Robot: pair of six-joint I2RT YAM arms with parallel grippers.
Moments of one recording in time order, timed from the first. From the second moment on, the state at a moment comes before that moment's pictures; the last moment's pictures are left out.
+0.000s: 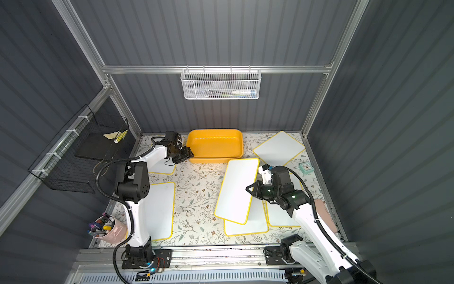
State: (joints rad) left arm -0.18 2.13 1.65 -0.56 0.29 -0.42; right arm 0.32 0.93 0.70 -0.51 -0.54 0.67
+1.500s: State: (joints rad) left arm -0.19 1.59 1.37 -0.80 0.28 -0.23; right arm 0.60 1.45 1.15 0.03 0.22 1.15
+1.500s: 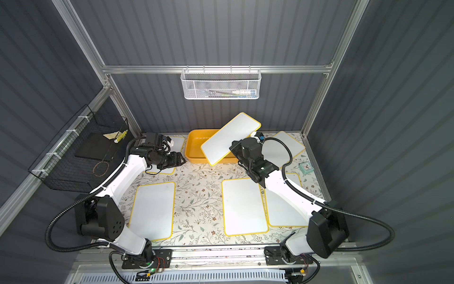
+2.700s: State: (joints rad) left arm -0.19 1.57 1.35 -0.80 0.26 -0.20; right arm 0.57 2.00 1.49 0.06 0.16 1.17
